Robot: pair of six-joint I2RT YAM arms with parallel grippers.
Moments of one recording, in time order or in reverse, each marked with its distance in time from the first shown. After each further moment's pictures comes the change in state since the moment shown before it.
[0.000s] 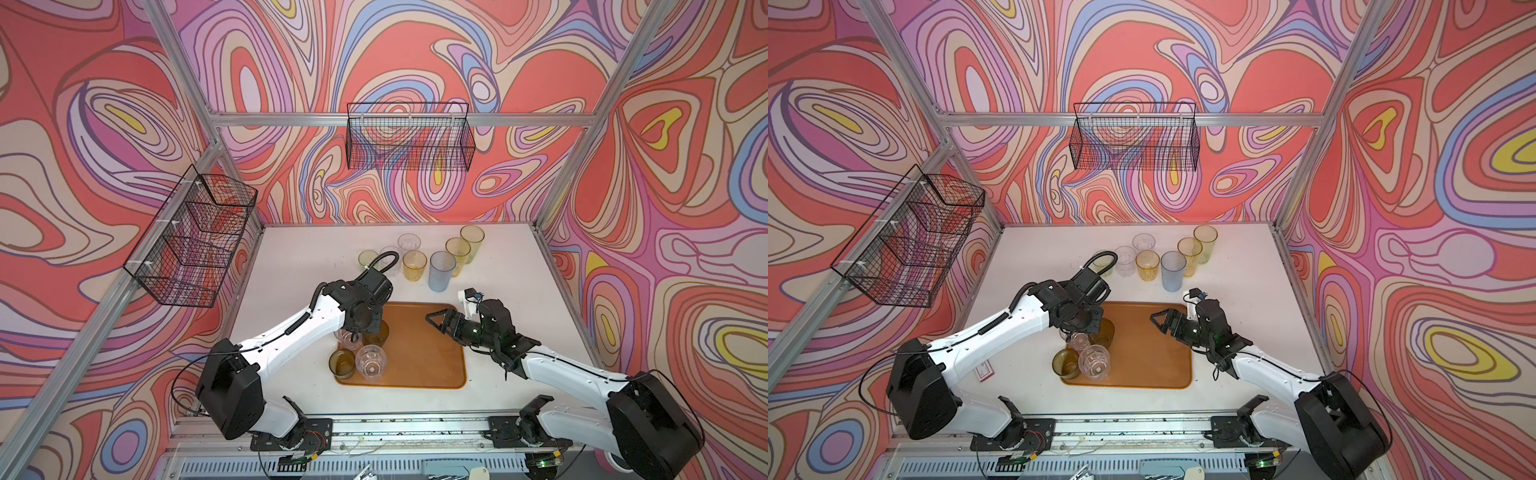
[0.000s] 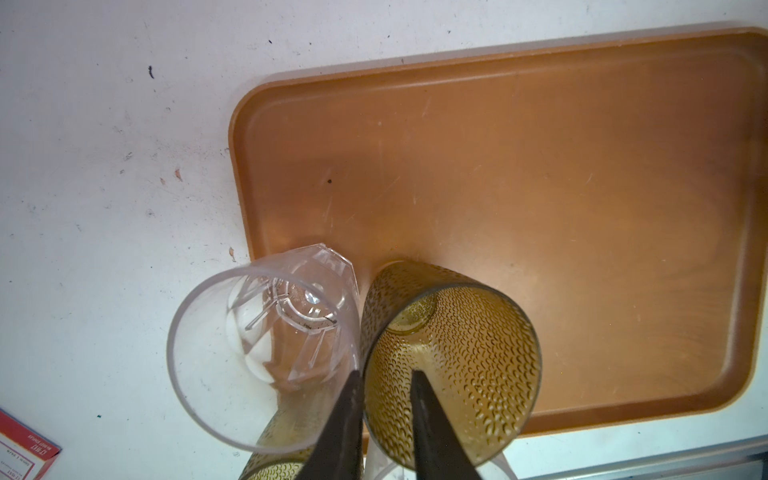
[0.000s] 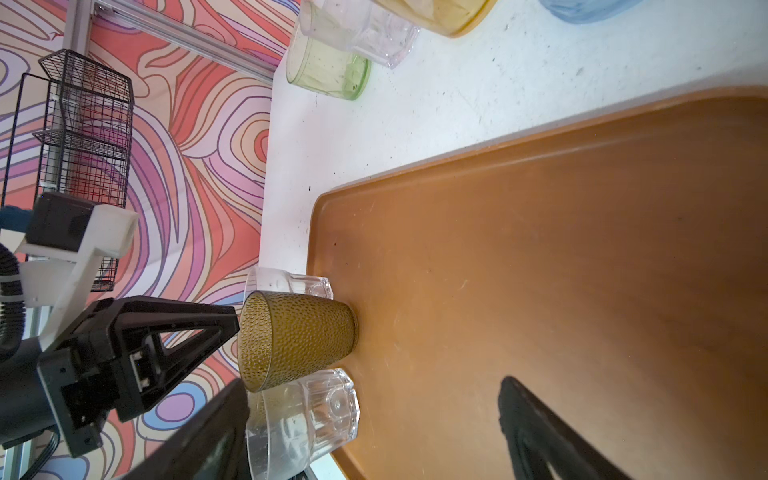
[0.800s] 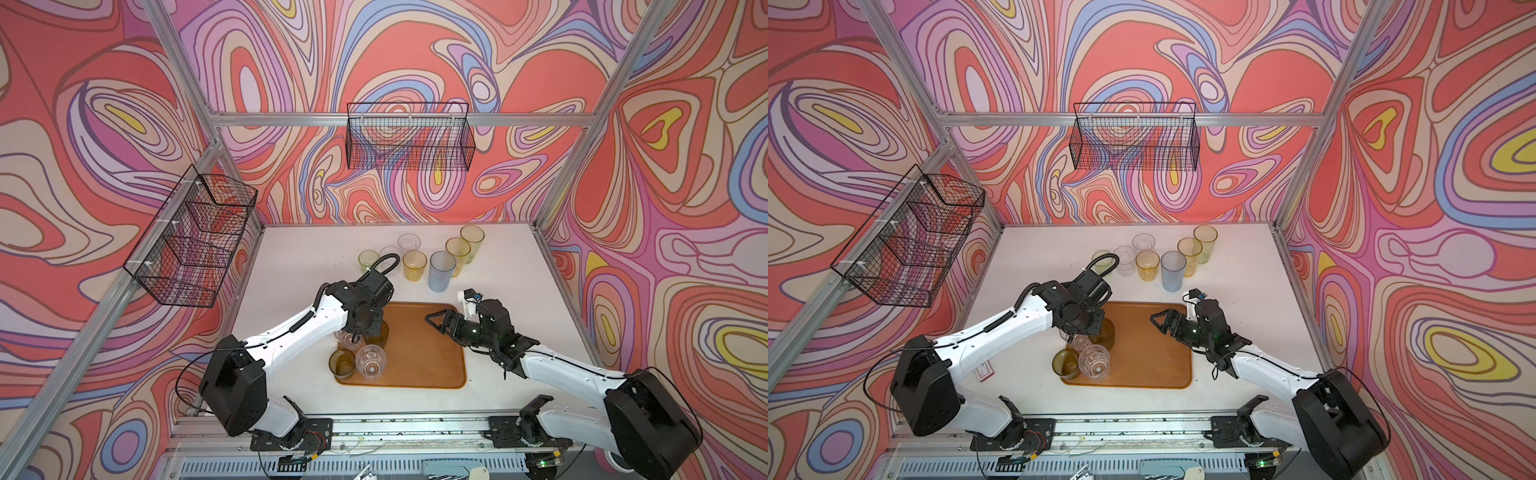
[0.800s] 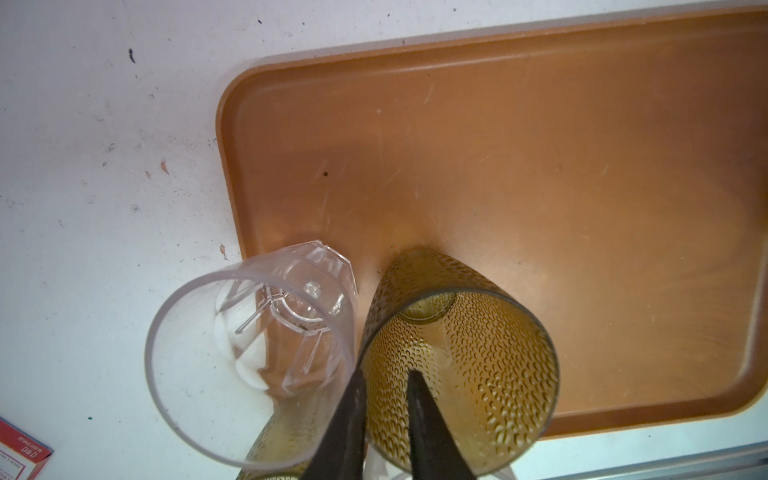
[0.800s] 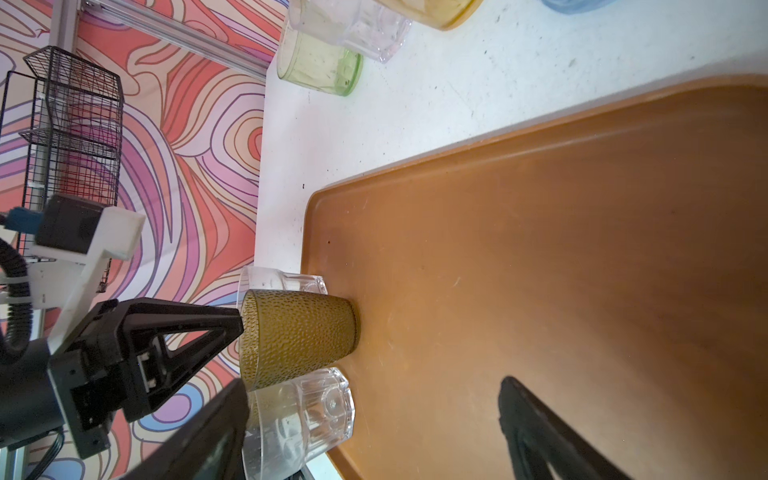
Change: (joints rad) left arm 0.000 0.018 -0.009 0.009 0.000 0.000; right arm 0.000 0.016 0.000 -0.005 0.001 0.000
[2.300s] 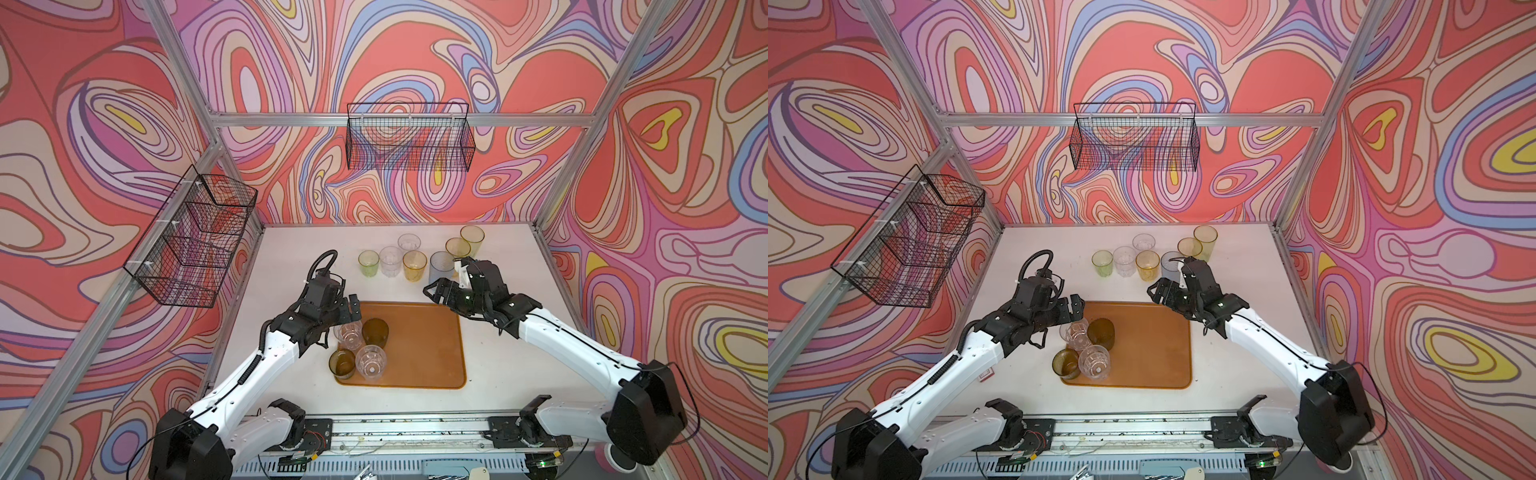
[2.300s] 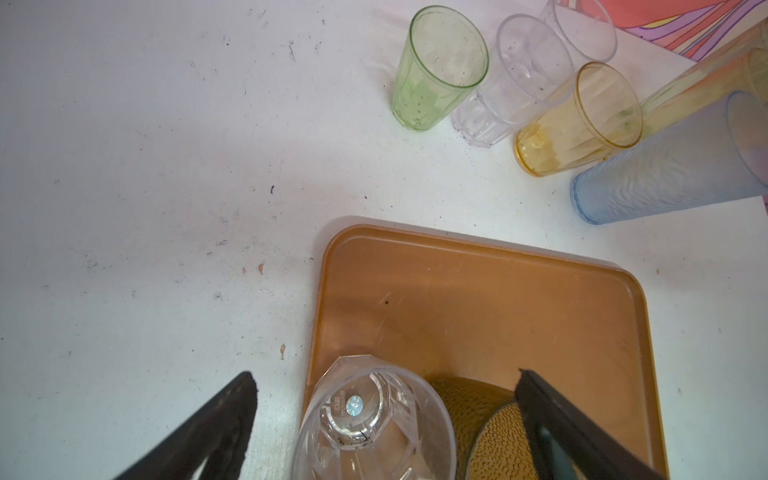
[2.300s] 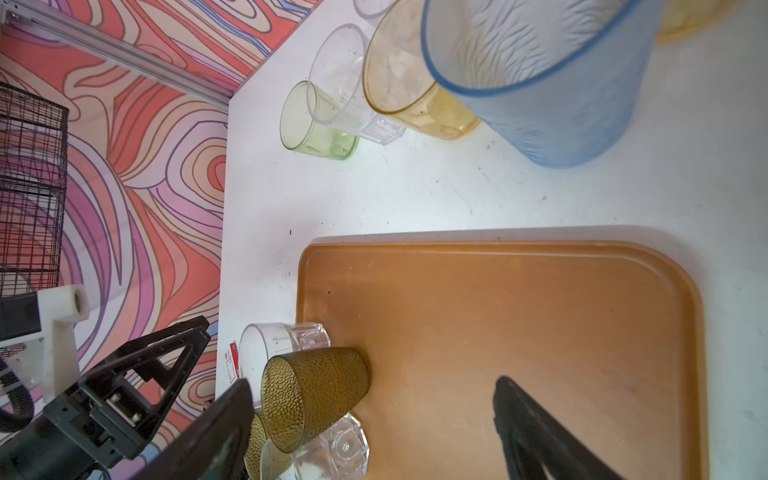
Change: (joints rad) left arm 0.291 -0.402 -0.386 0.476 0.041 0.004; right arm 0.022 0.142 0.552 -0.566 0.161 -0.125
